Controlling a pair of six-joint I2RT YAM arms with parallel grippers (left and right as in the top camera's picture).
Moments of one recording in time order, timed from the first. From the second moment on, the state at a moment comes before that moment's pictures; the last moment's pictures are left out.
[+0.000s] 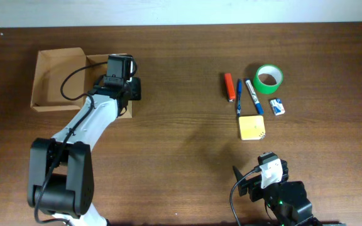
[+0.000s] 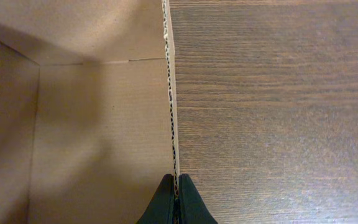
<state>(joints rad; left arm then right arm) -0.18 1.83 1.20 -0.30 -0.13 -0.09 0.43 0.01 0.16 -0.61 0.04 0.03</state>
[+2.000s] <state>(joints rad) -0.37 1.65 1.21 -0.69 0.48 1.08 0.43 0.01 0.16 -0.61 0.04 0.03</state>
